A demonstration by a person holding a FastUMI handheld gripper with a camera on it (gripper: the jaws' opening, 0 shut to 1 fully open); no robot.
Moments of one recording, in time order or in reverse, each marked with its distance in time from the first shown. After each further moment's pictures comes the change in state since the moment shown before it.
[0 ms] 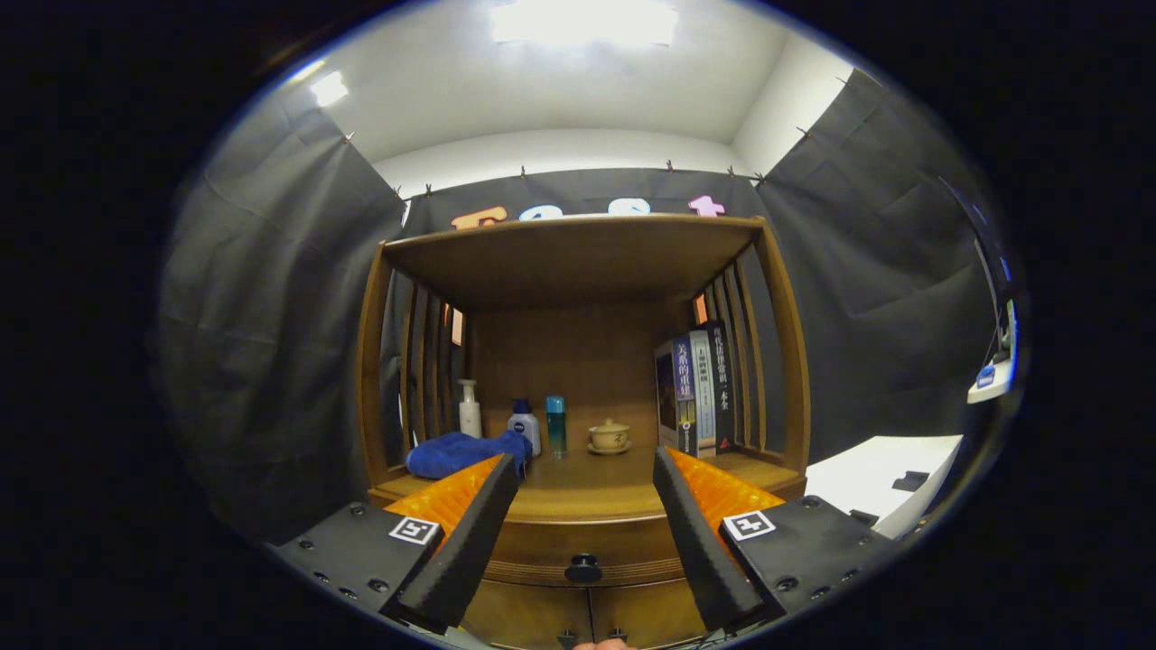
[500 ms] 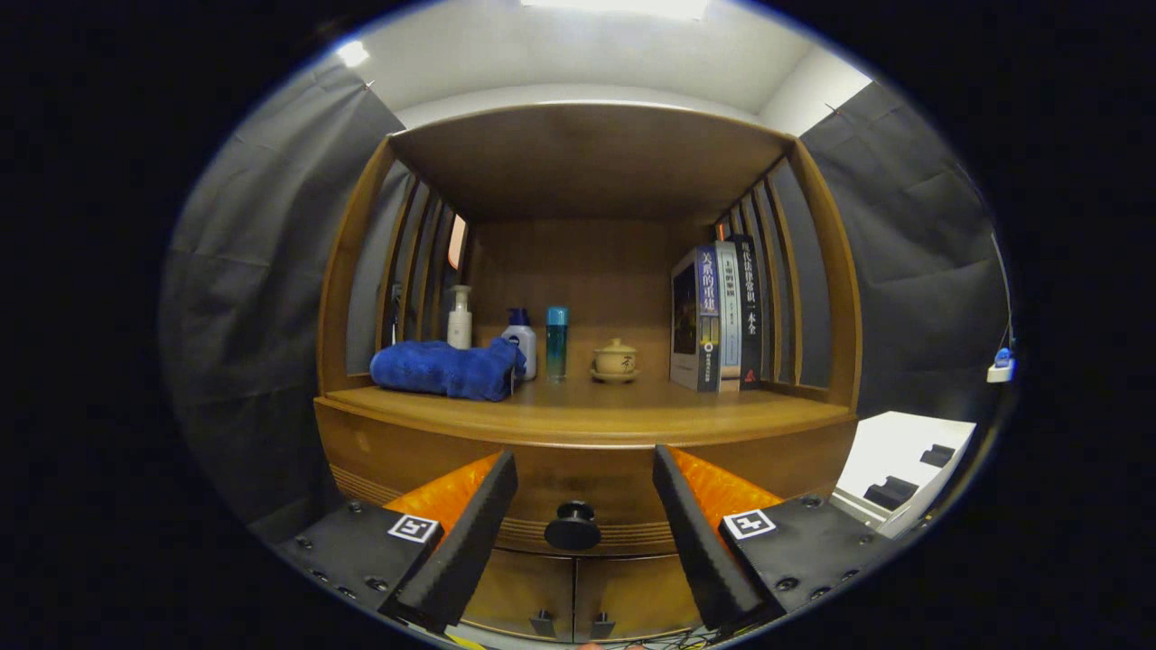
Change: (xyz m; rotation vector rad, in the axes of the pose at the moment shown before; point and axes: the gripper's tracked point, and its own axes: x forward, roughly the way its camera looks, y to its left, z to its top) arm 0.054 -0.011 -0.112 -0.069 0.164 -0.003
